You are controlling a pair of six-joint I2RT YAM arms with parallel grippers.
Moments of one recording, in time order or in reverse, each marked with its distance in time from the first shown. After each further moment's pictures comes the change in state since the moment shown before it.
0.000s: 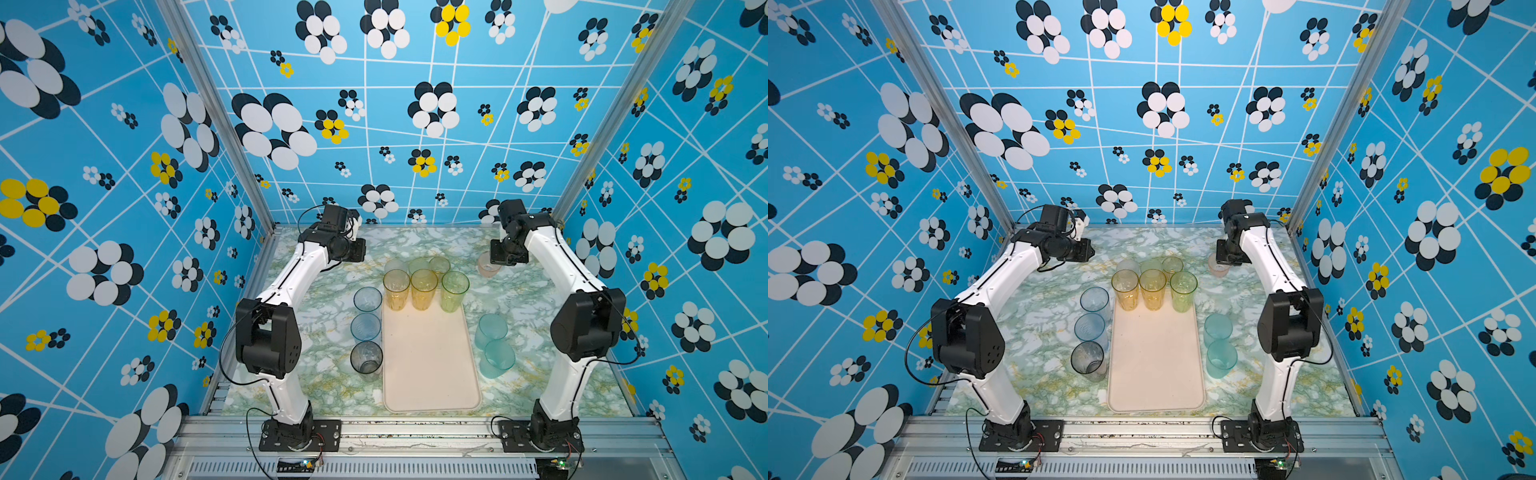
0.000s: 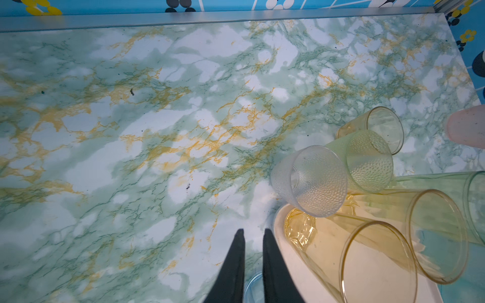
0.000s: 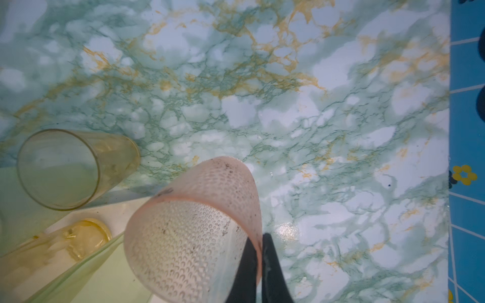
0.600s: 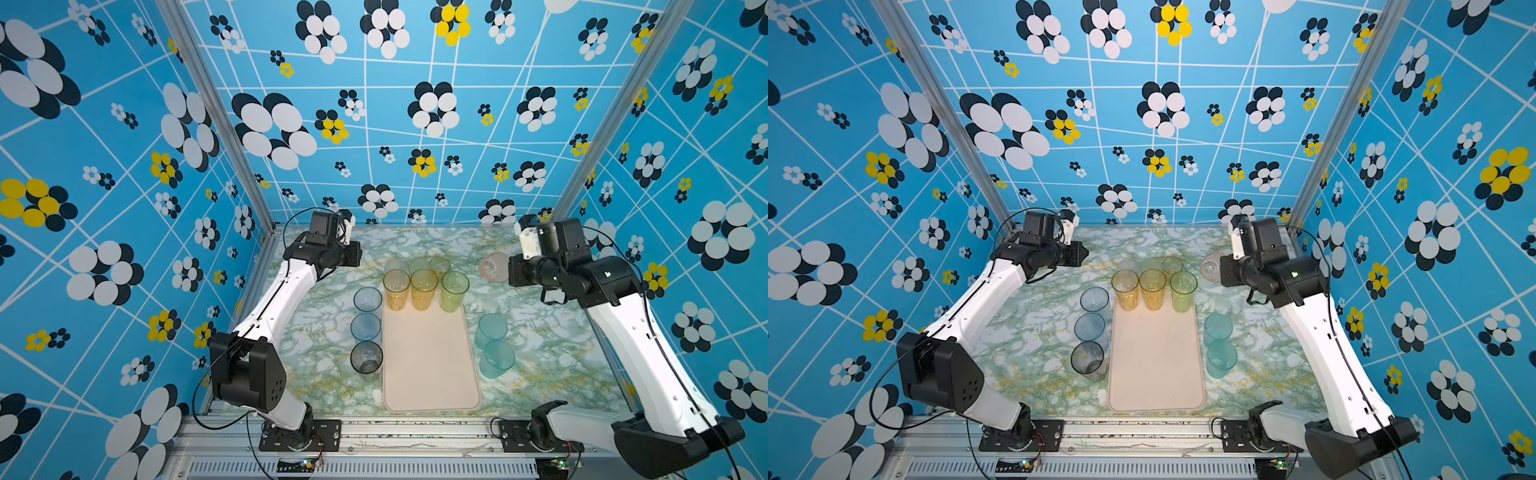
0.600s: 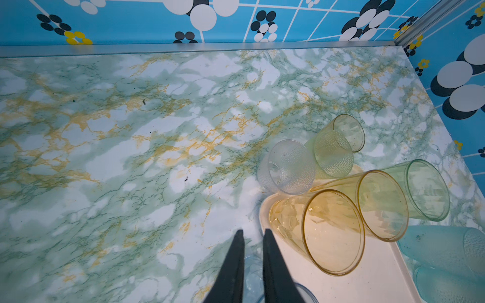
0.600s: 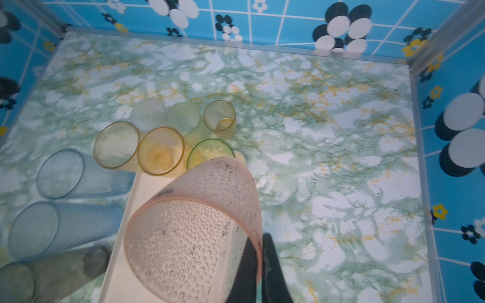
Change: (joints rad) left arm -0.014 -0.217 -0.169 0.081 0.000 -0.043; right arm 0.235 -0.672 -0.287 0.006 -0.072 -0.100
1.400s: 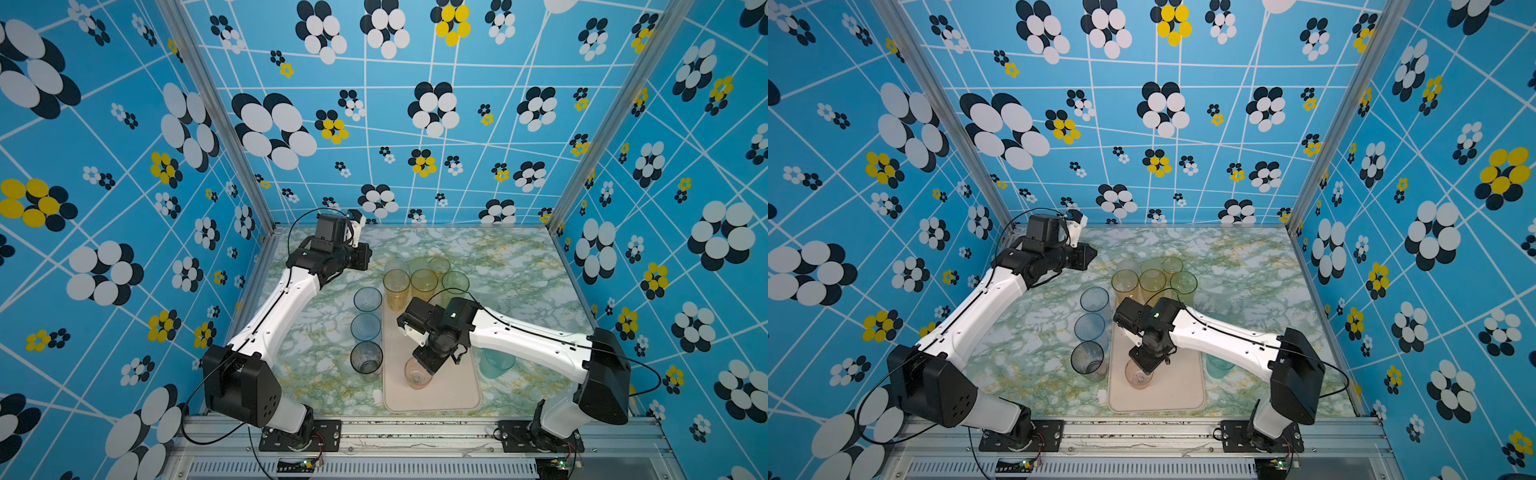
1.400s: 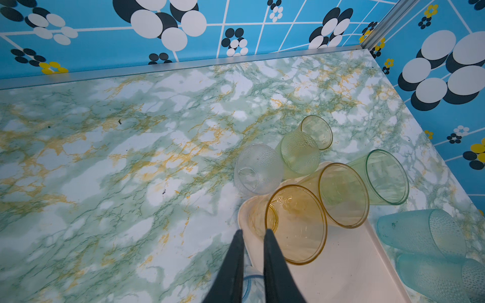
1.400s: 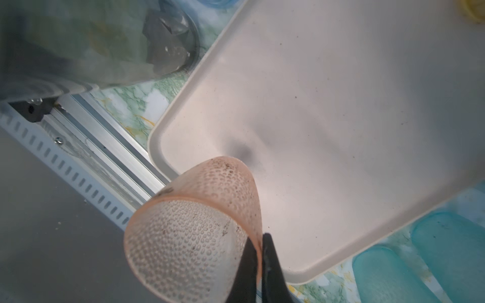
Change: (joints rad) left arm -0.072 -0.072 -0.037 0.041 0.000 0.000; right arm 0.699 0.425 -0.222 0.037 -0.138 0.103
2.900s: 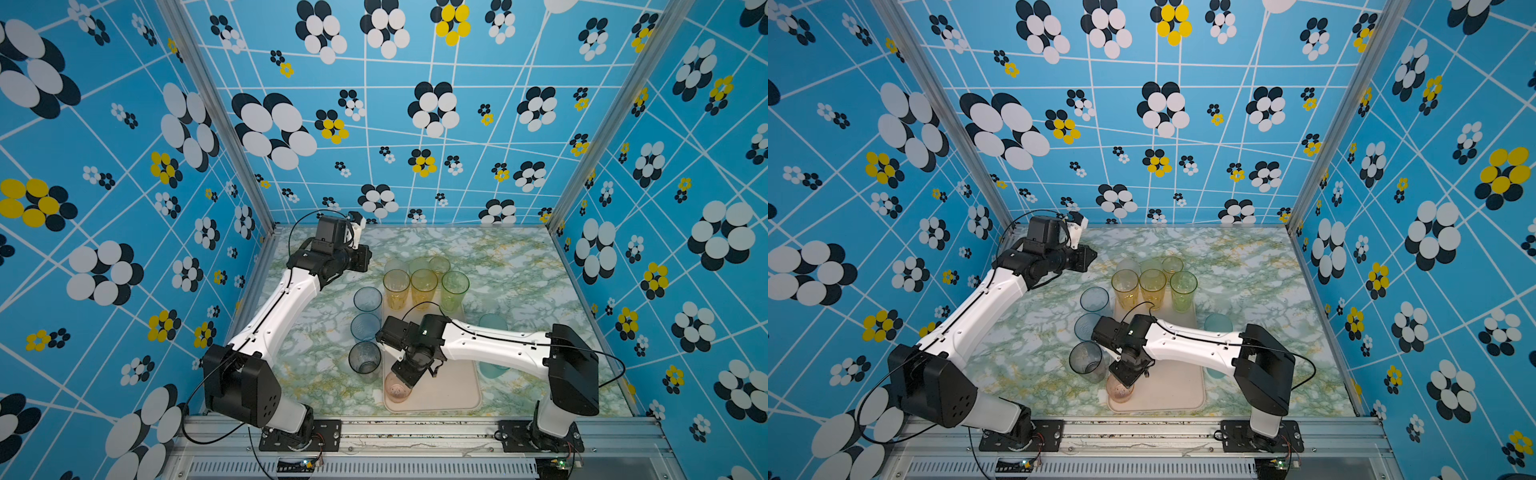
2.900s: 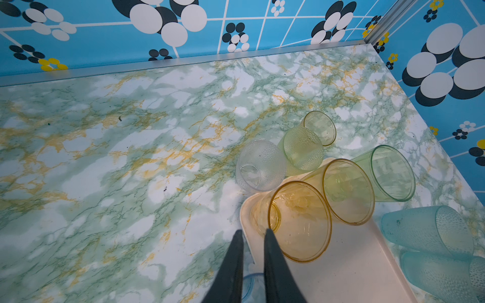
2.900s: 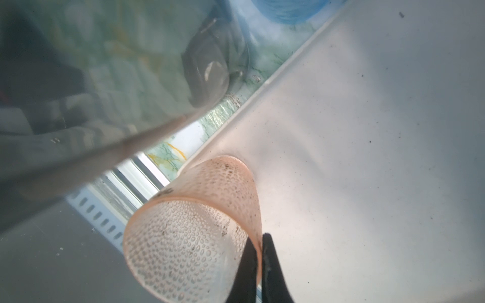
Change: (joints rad) left arm 0.000 -0.001 -0.019 0.006 -0.004 0.011; right arm 0.094 0.125 0.011 0.150 -0.017 0.049
